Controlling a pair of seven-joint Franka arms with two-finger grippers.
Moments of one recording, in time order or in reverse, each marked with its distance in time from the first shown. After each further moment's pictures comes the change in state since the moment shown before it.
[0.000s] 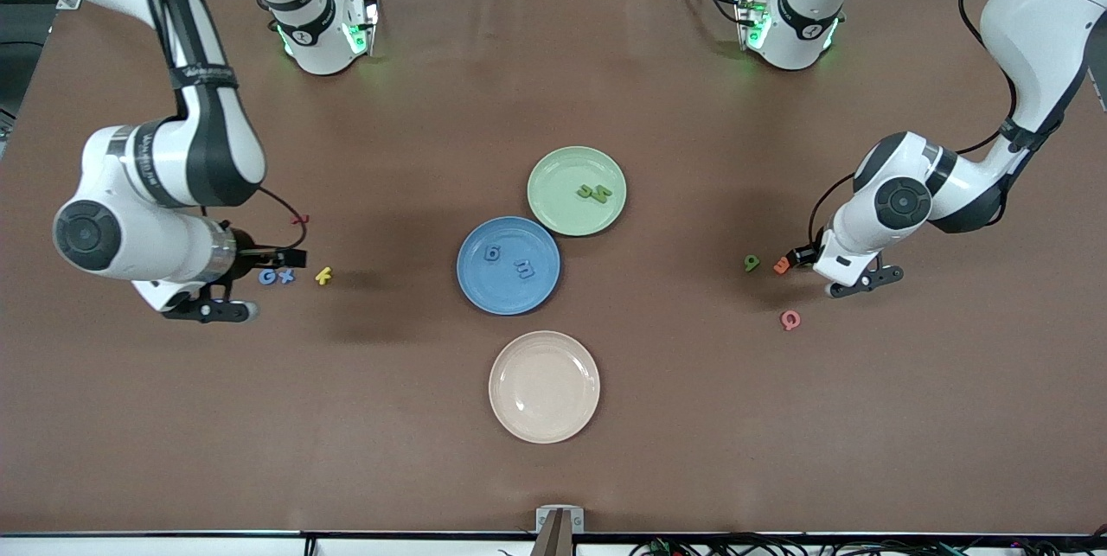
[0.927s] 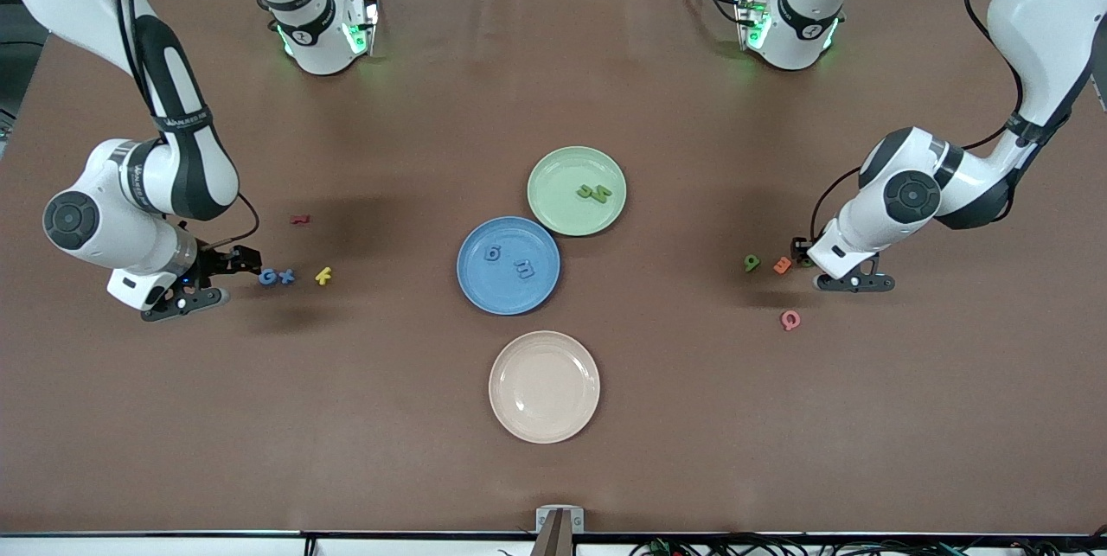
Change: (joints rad) left arm 0.055 -0.003 -0.052 -0.012 0.002 0.018 0.306; right arm -0.167 0.044 0.004 -0.260 -0.040 0.442 -0.474
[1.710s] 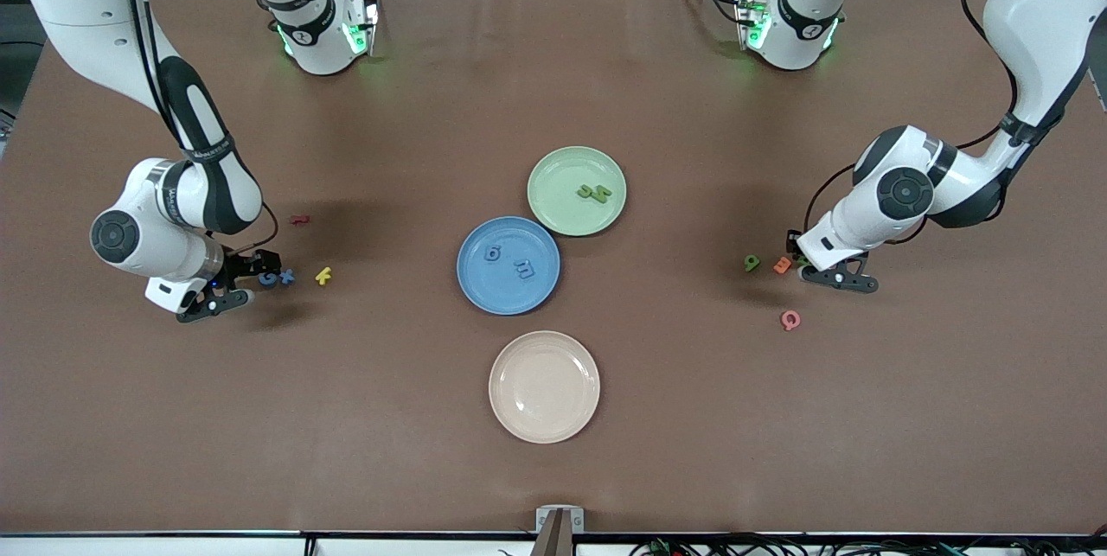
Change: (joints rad) left arm -0.002 0.001 -0.002 -0.015 0.012 0.018 0.167; right arm -0.021 0.105 0.032 -0.033 0.031 0.086 -0.035
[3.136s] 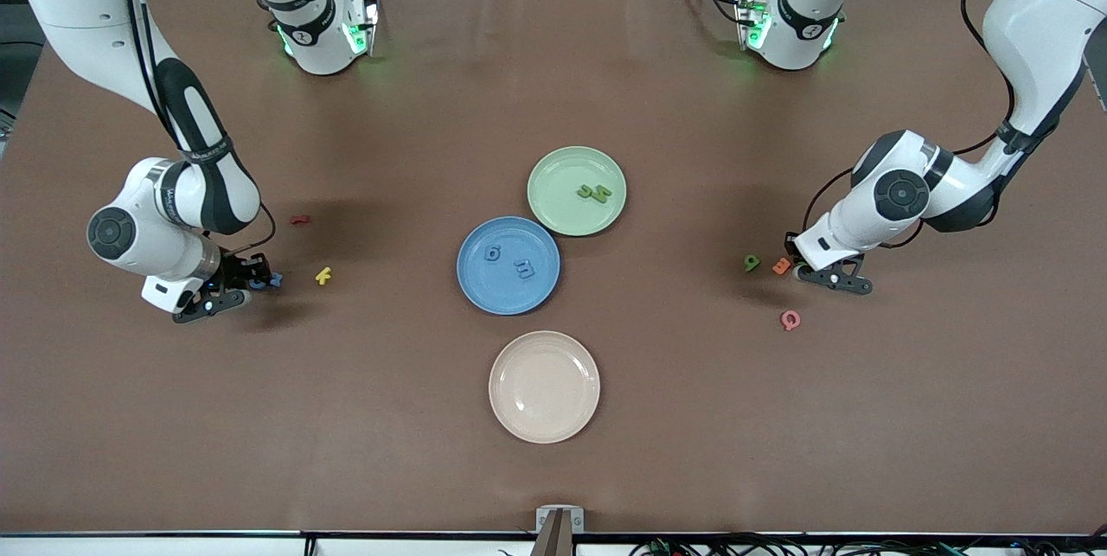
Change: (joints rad) left arm 0.005 0.040 0.015 0.001 0.050 0.032 0.001; right arm -0.013 0.004 0.000 0.000 0.009 0.048 -0.032
